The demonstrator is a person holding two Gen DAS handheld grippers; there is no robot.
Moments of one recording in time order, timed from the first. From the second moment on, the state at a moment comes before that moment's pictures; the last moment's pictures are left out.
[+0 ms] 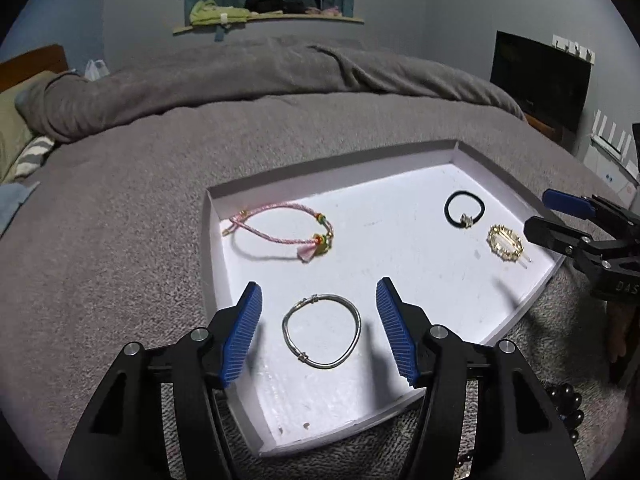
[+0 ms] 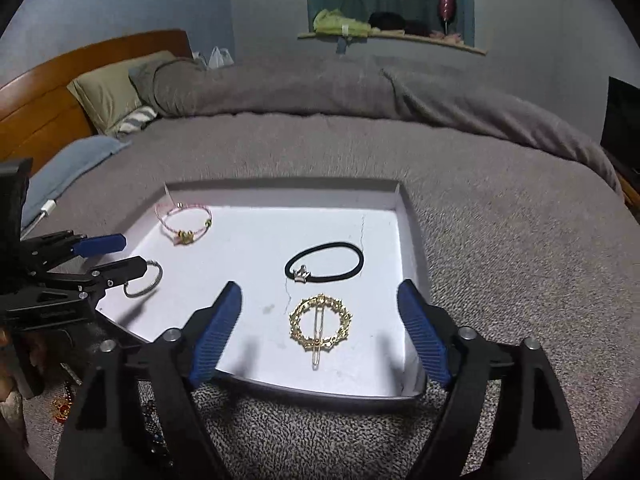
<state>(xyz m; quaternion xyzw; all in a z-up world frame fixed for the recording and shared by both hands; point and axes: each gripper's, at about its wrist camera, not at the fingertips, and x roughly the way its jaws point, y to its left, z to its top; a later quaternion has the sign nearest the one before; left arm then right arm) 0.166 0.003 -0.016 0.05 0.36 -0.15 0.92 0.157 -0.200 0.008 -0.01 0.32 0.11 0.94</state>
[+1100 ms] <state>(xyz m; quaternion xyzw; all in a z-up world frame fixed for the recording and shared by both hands) 0.039 0.045 -0.017 0.02 0.34 -0.10 0.93 0.022 -0.196 0.014 0.04 0.29 0.10 0.95</state>
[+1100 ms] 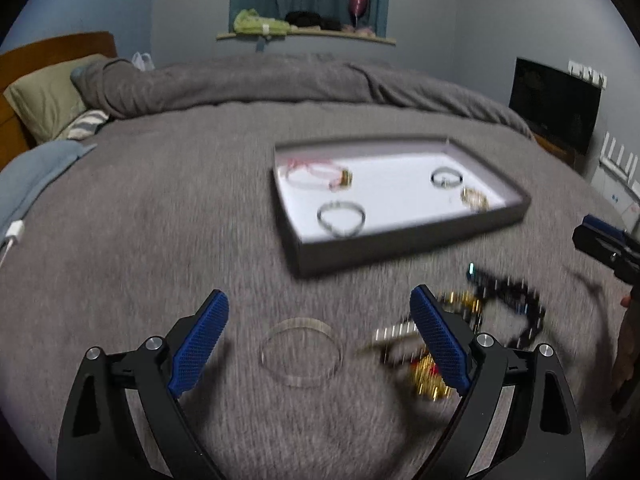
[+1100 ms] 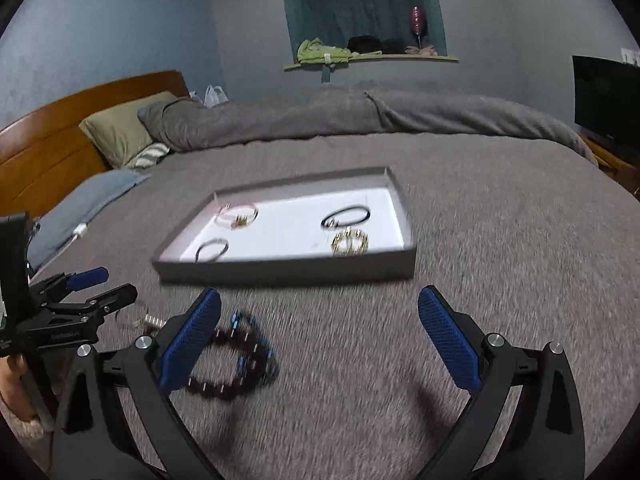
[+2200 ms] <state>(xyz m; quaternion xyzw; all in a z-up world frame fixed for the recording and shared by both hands) 0.041 0.056 -0.040 0.03 0.40 -0.10 0.91 0.017 -0.151 -0.016 -0.03 0.34 0.15 0.93</state>
